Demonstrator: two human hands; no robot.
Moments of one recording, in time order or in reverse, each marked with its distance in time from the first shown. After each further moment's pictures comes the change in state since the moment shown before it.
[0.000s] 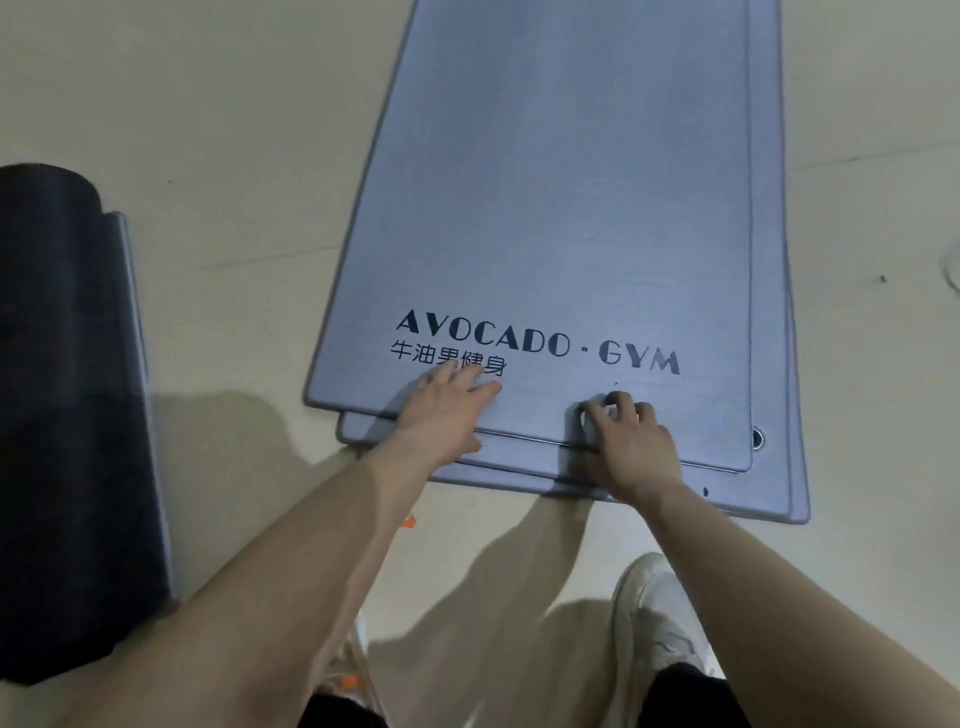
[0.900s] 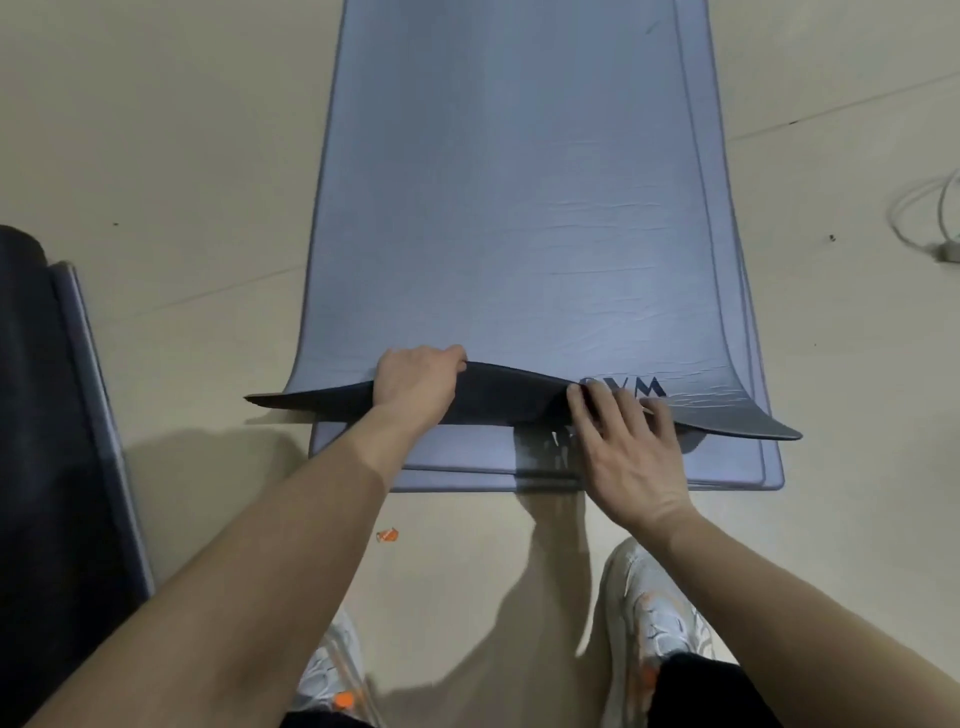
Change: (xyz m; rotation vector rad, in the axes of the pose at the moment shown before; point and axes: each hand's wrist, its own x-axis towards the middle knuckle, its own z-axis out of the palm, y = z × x) left_hand 0.025 0.022 -0.047 0.102 0.187 -0.089; right_hand -0.048 0.019 0.000 -0.164 0.624 -0.176
